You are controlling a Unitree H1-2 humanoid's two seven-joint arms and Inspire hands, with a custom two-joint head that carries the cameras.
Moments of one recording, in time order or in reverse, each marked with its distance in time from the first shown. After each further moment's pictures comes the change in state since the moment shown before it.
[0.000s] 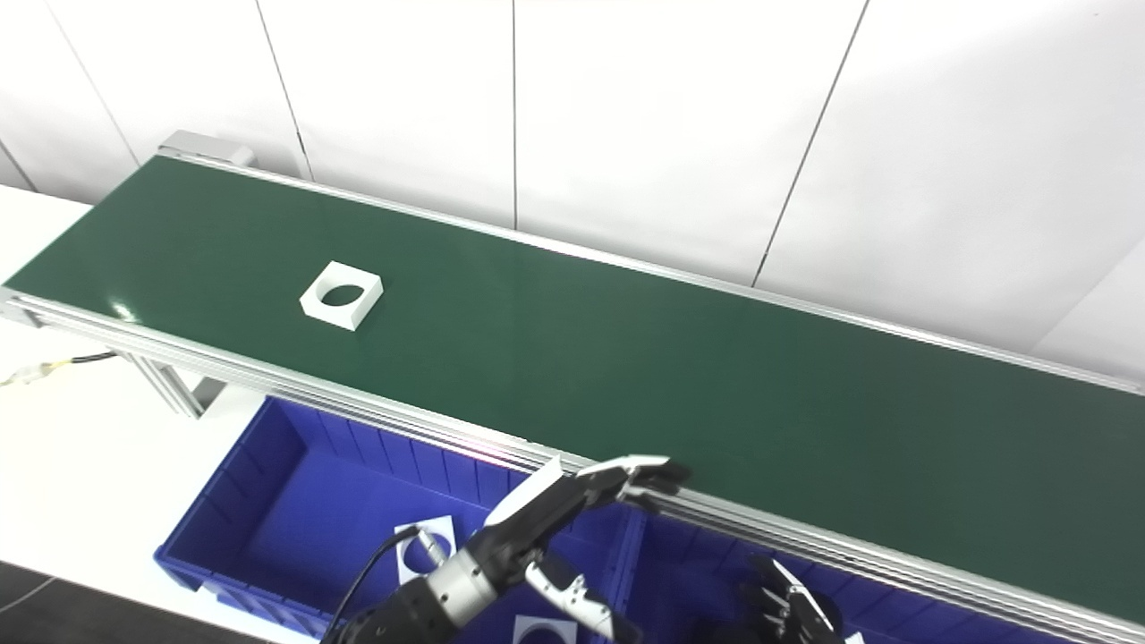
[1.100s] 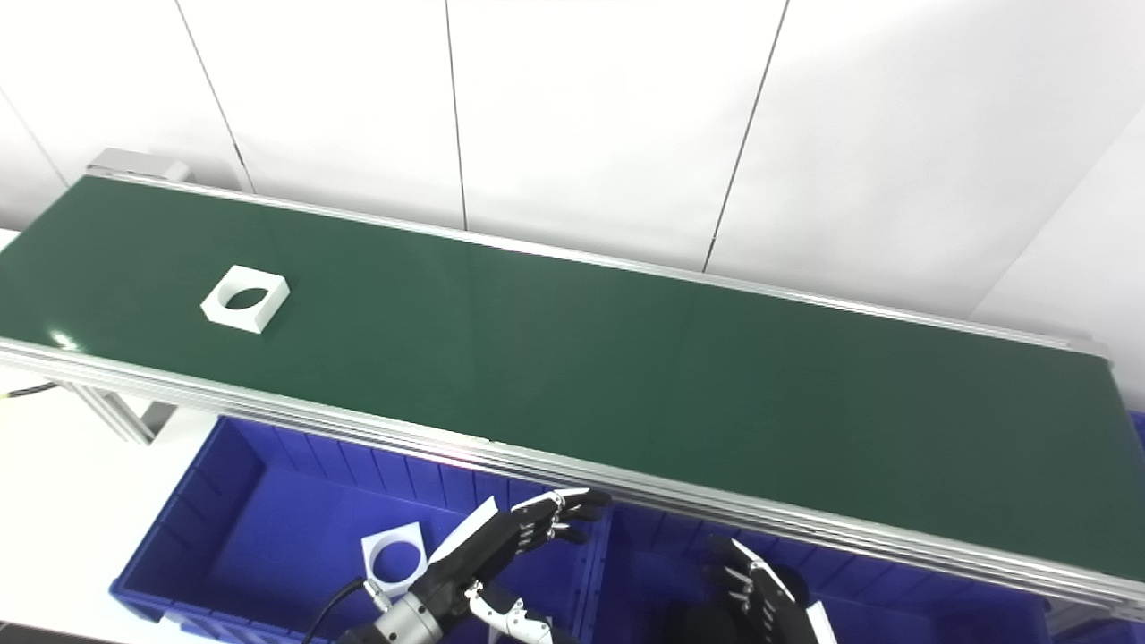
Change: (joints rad) left arm 0.069 0.001 0.068 0.227 -0.090 0.004 -0.058; right arm 0.007 -0.006 0.031 -0.010 0.002 0.000 -0.034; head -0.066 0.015
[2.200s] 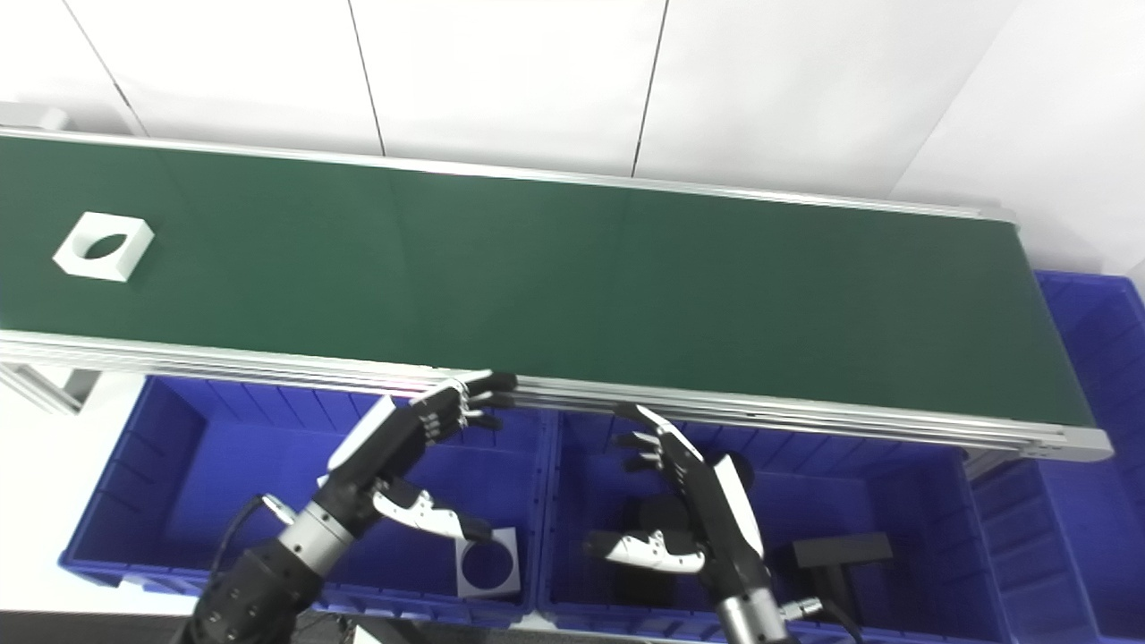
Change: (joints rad) left arm 0.029 0.049 0.056 -0.151 -0.052 0.039 -0.078; right arm 0.031 0.034 0.057 -0.138 -0.097 0.003 -0.075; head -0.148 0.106
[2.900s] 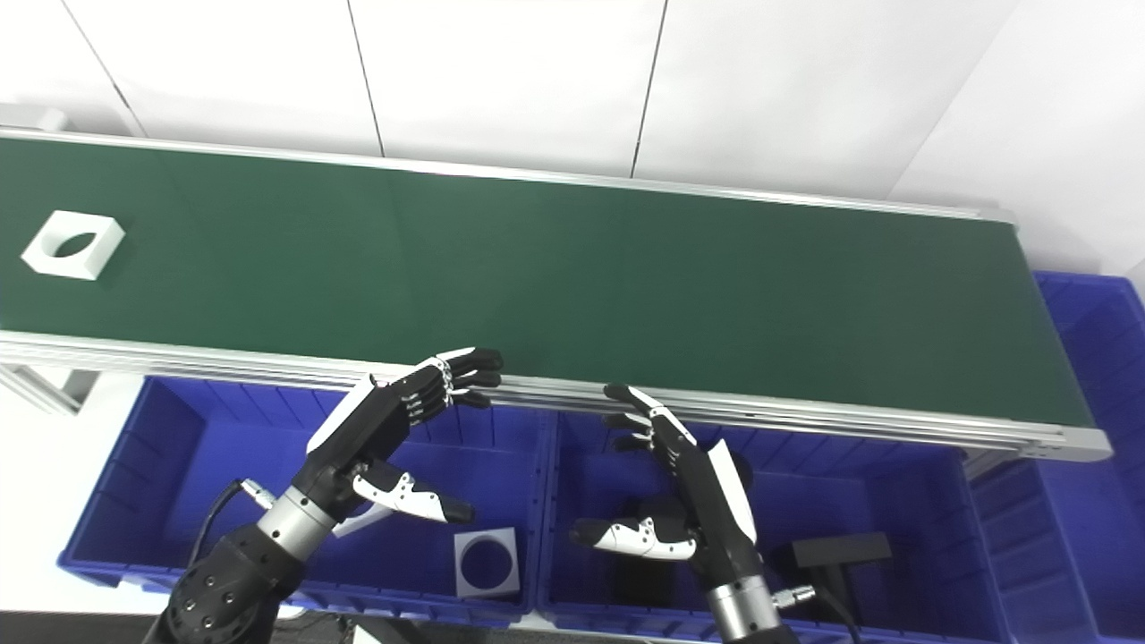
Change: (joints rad) left arm -0.003 0.046 0.043 -0.136 -0.070 0.074 -0.027; right arm 0.001 0.052 0.008 -0.123 -0.039 0.035 0.008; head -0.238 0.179
